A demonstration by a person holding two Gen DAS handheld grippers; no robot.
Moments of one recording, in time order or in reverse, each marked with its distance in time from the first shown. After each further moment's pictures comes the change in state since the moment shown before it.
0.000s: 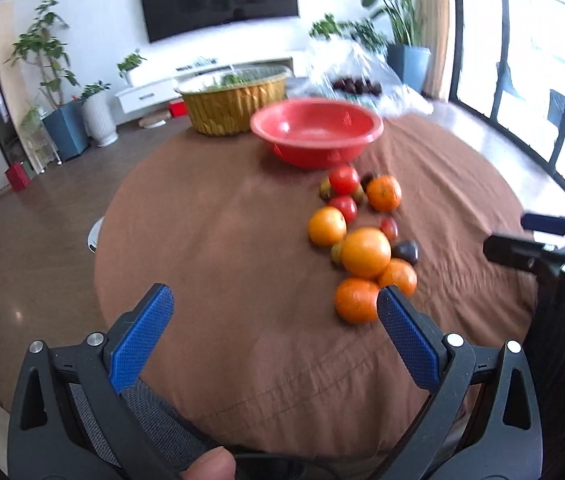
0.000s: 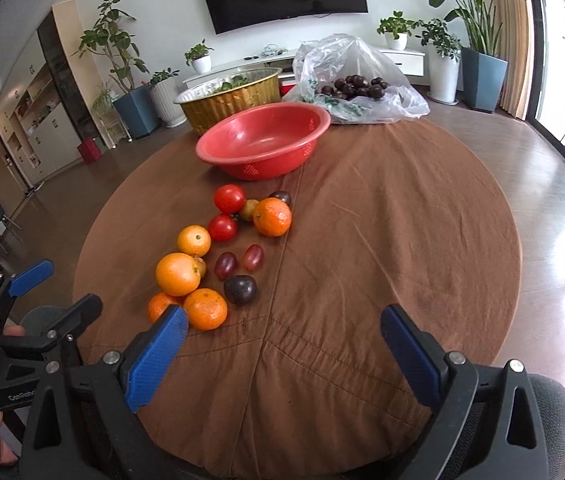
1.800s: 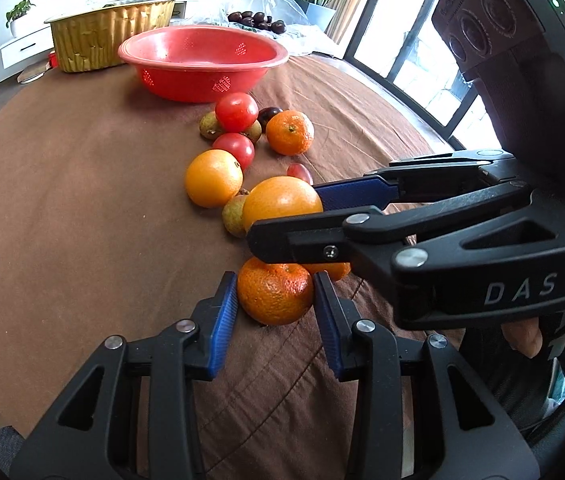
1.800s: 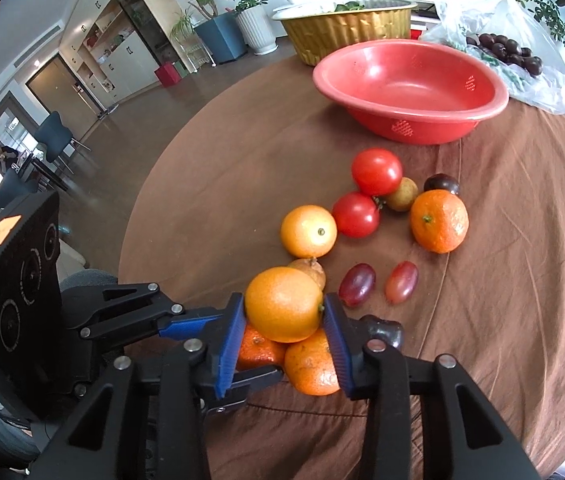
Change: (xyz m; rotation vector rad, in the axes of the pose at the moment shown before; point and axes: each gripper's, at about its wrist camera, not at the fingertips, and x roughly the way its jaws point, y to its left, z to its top) left arm 0.091 -0.010 0.005 0.030 0.163 -0.494; right arm 0.095 0.063 0.037 -0.166 0.264 0.288
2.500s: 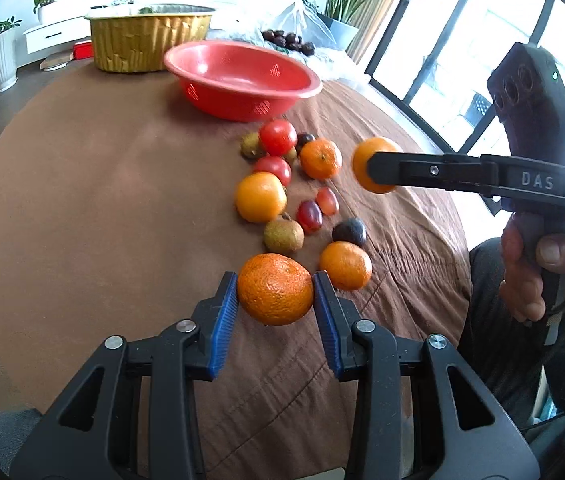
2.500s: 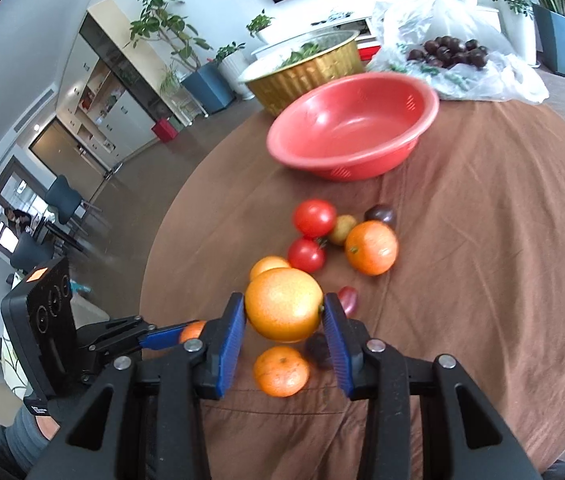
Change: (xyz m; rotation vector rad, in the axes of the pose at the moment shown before) left arm -0.034 0.022 0.005 -0.091 -0.056 0.028; right arm -0.053 -0.047 -0.001 0.158 -0.154 0.061
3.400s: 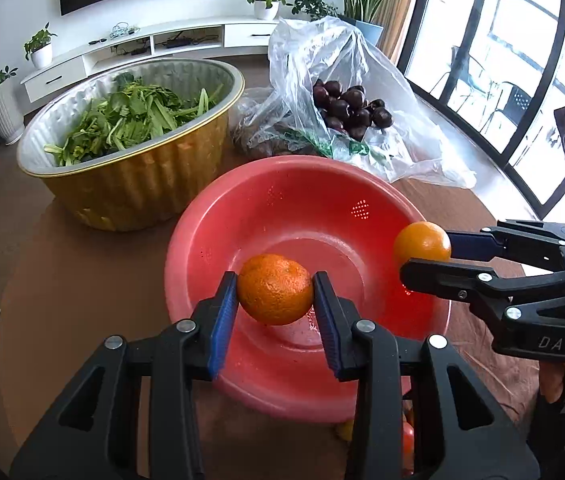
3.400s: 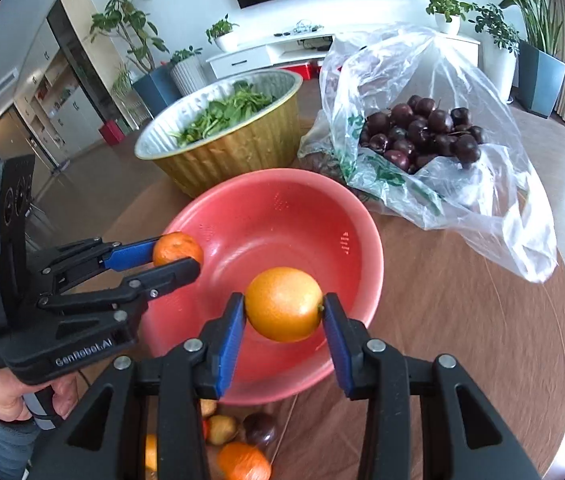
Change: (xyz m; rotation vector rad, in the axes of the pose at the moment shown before) left arm 0.120 0.047 0.235 0.101 0.013 0.158; right arm 0.062 -0.055 0.154 -0.063 0.001 -0.226
